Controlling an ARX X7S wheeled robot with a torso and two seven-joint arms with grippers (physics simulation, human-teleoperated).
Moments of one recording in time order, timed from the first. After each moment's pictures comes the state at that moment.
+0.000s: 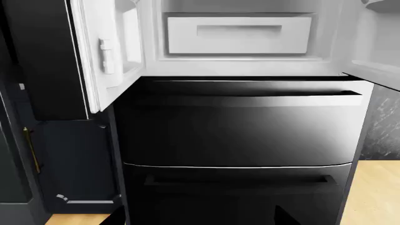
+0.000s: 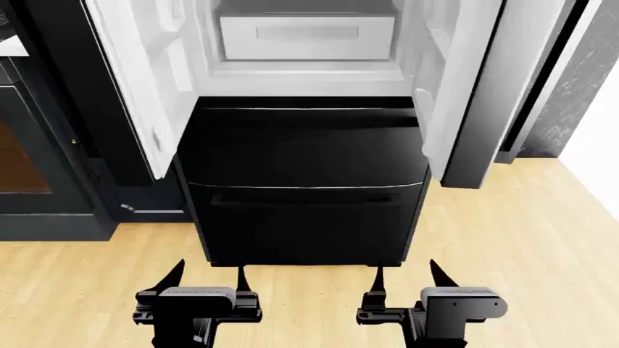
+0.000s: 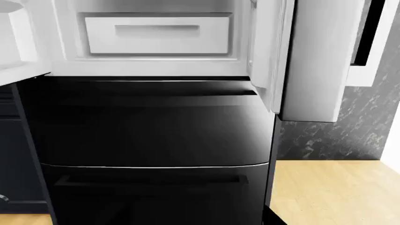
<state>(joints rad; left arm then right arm) 0.00 0.00 0.00 0.00 0.00 0.00 0.00 0.00 0.00 0.00 0.00 0.00 0.00 0.00</state>
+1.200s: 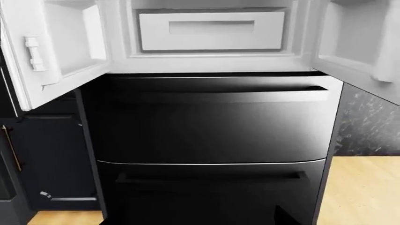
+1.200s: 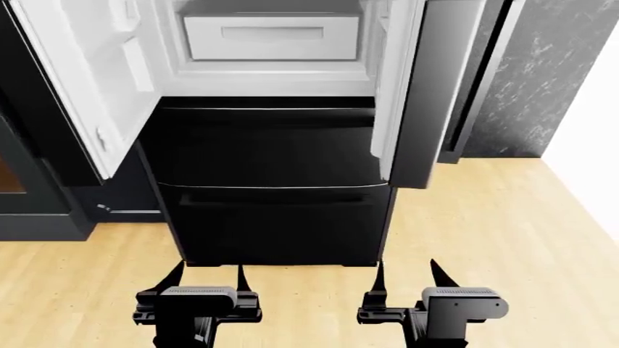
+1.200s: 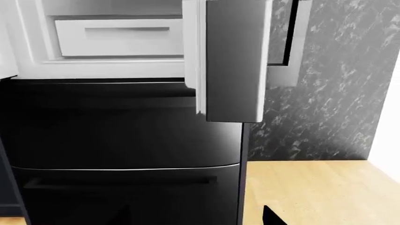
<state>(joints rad) -0.01 -0.09 0.11 -0.01 -0.08 -0.01 -0.12 0.01 0.09 -0.11 0.02 0.10 -0.03 0.11</state>
